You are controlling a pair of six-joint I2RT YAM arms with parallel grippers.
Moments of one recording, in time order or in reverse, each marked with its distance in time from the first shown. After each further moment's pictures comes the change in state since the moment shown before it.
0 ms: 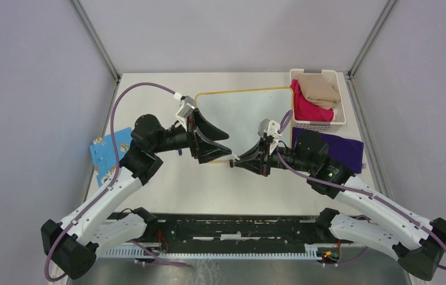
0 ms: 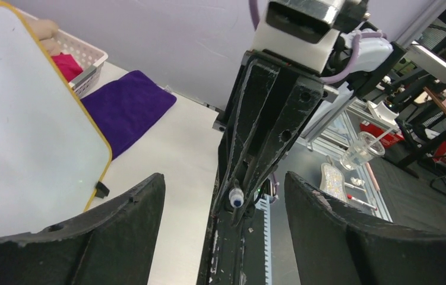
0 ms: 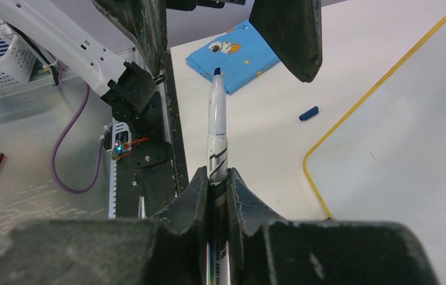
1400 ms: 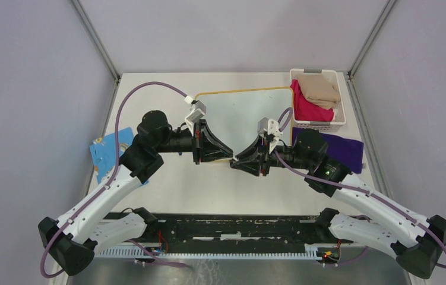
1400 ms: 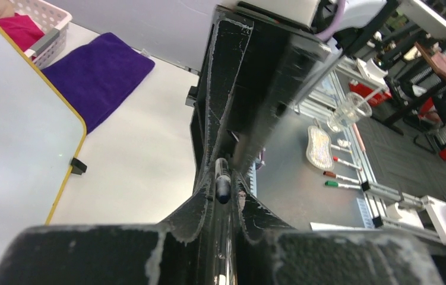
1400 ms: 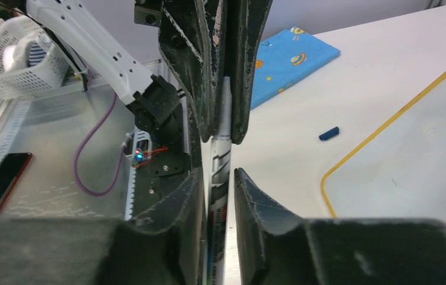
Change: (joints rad) left arm -0.069 0.026 0.106 -0.235 0.064 0.124; right arm -0.006 0.024 0.000 0.081 -0.100 0.045
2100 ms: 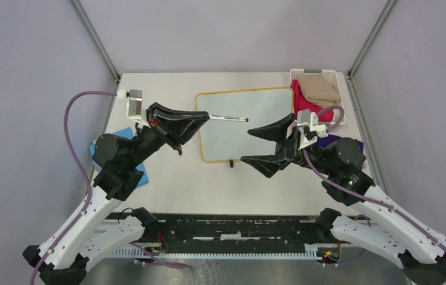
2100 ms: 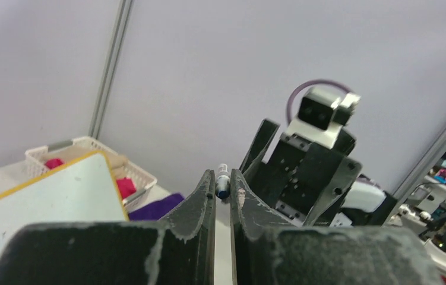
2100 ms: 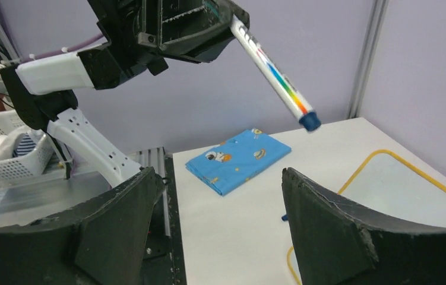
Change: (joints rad) left arm -0.005 -0.223 0.000 0.253 -0.541 -0.196; right arm 0.000 -0.156 0.074 0.080 0.171 0.034
